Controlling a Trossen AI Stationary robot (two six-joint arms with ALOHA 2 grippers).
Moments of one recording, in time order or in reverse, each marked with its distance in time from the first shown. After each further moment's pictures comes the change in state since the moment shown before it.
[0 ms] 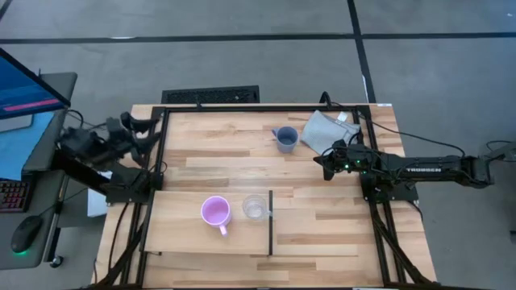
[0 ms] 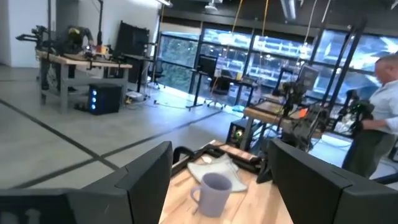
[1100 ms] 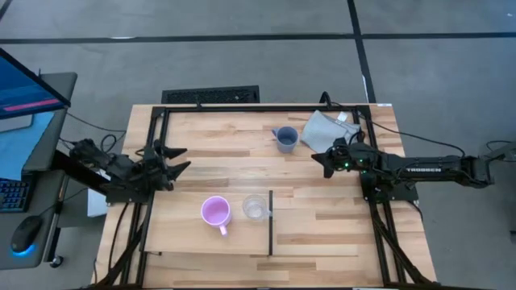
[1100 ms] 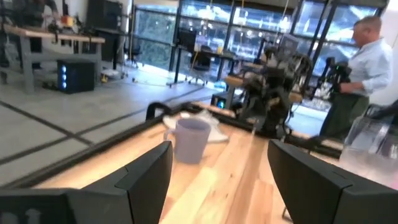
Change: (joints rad) left arm 0.003 -0.147 -0.494 0.227 0.113 -0.091; right arm 0.002 0.000 0.000 0.113 -0.004 0.026
